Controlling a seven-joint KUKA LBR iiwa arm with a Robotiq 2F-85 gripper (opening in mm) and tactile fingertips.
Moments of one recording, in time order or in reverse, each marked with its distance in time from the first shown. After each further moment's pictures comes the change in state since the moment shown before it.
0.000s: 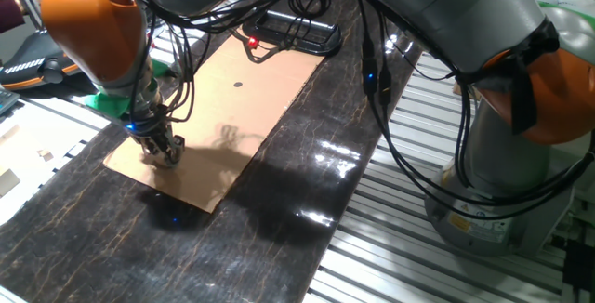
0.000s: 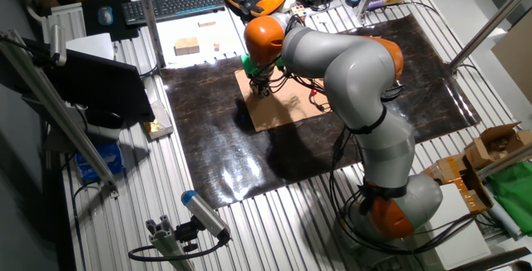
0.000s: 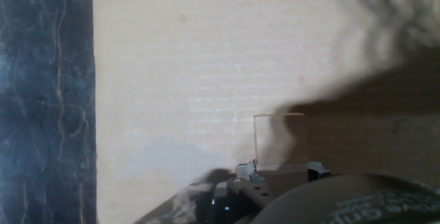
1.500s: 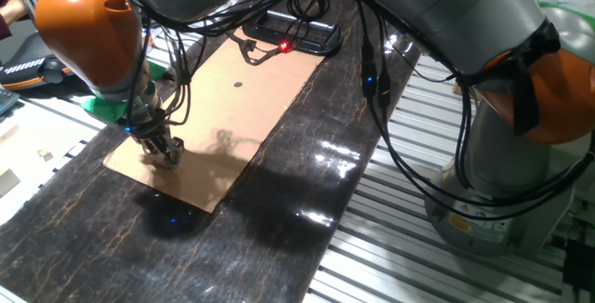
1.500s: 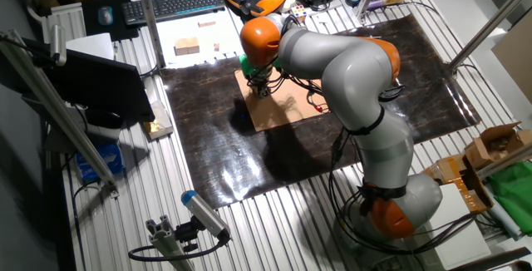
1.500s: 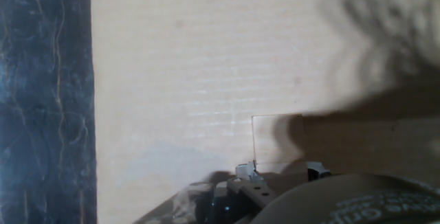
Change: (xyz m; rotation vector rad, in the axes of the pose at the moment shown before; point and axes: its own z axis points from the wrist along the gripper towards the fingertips) arm 0.000 0.000 0.000 -0.003 -0.039 0.035
